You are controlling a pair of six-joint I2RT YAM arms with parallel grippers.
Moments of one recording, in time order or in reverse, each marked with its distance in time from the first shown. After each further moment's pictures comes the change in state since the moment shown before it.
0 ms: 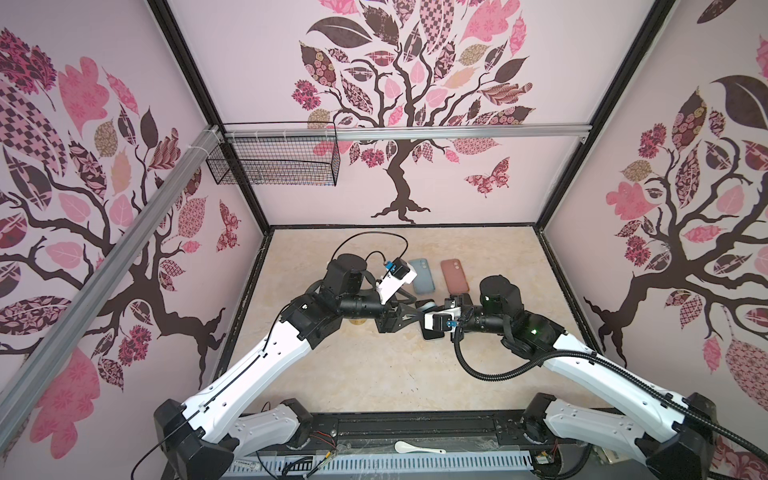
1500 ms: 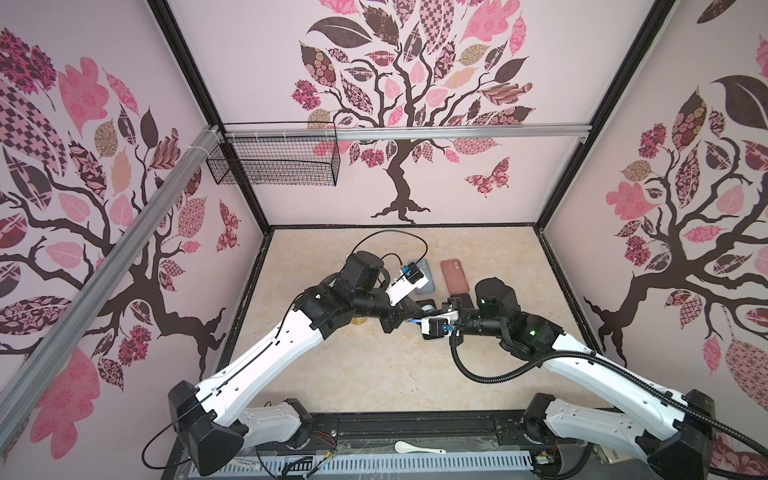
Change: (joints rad) left arm -0.046 0.092 0.116 -0.188 -0.155 0.126; right arm 0.049 0.004 0.005 -0.053 0.058 -0.011
